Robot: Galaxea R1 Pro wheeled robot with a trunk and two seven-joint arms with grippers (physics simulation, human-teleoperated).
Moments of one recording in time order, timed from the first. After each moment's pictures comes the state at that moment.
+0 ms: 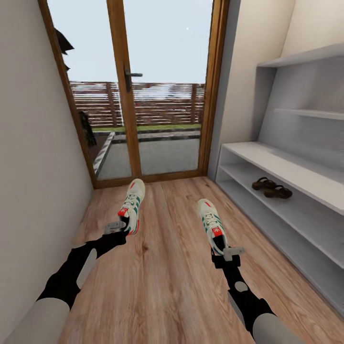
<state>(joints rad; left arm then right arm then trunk) -0.61 0.08 0.05 -0.91 0.23 0.41 -0.35 -0.61 0.06 -0.14 -0.40 0.31 -0.39 -0.10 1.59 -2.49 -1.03</state>
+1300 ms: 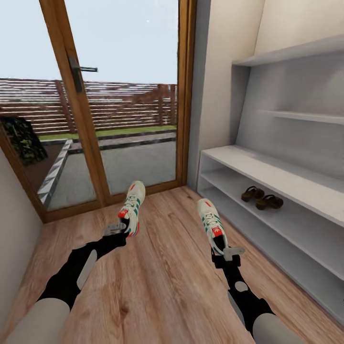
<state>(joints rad) -0.61 0.08 0.05 -0.89 0.23 0.41 -0.35 -0.61 0.06 -0.14 -0.40 0.31 -0.39 -0.10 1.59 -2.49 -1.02</state>
